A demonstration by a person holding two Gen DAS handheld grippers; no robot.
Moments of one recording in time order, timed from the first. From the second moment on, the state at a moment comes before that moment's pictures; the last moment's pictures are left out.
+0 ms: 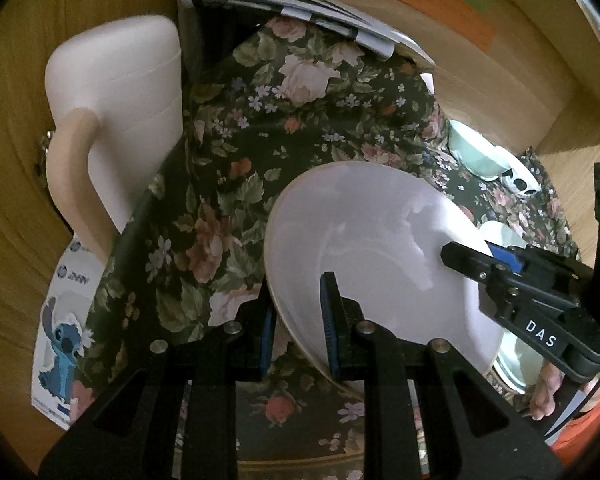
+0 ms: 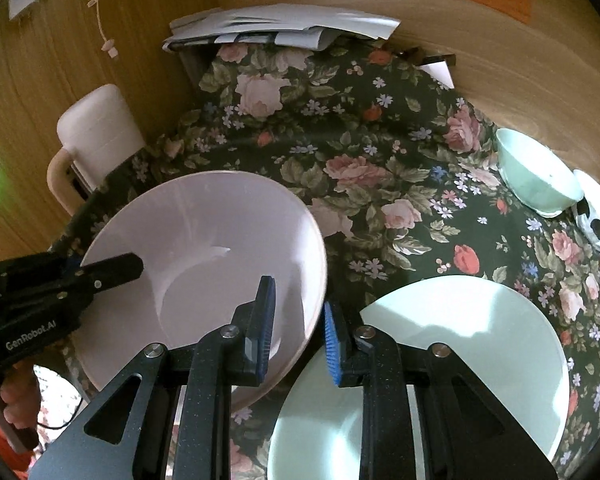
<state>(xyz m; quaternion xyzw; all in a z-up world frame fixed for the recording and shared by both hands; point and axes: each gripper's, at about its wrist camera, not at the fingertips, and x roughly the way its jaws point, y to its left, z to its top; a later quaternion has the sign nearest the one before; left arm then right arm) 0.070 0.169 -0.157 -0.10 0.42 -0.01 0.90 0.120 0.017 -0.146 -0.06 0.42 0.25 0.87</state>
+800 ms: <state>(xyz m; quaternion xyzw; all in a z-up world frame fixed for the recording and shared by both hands) 0.031 0.121 -0.072 -0.02 0.28 0.00 0.96 0.085 -0.056 -0.078 -0.03 0.29 0.24 0.93</state>
